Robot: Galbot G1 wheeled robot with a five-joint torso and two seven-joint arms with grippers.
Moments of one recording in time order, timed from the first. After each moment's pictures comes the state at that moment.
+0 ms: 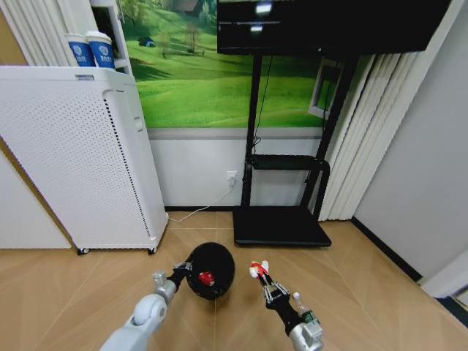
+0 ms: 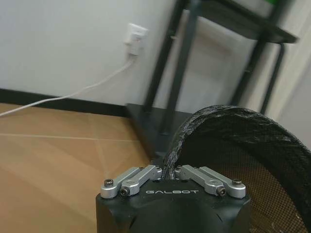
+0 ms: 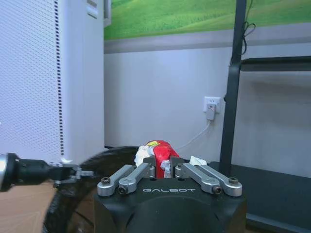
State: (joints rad) left arm 1.06 -1.07 -0.06 -1.55 -0.74 0.07 0.14; right arm -1.72 1.27 0.39 2.11 0.12 0.10 -0.13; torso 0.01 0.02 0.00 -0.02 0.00
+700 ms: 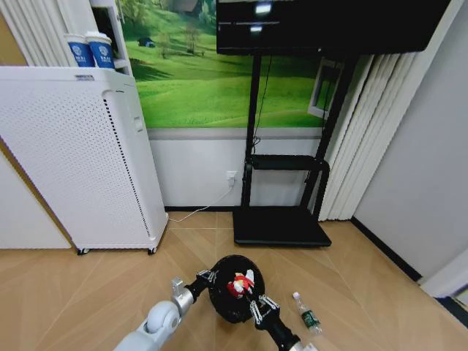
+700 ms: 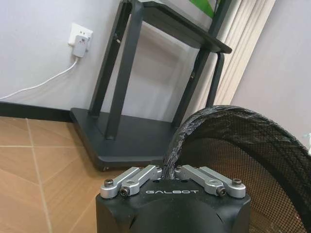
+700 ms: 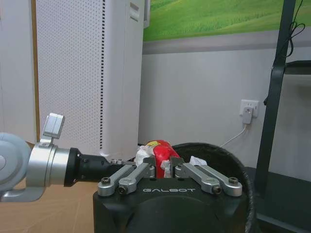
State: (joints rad) left arm 1.09 -1.10 -0.01 -1.59 -0.72 0.02 0.25; right arm -1.80 1.27 0.35 2.14 0.04 0.15 -0.22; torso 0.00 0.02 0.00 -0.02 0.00
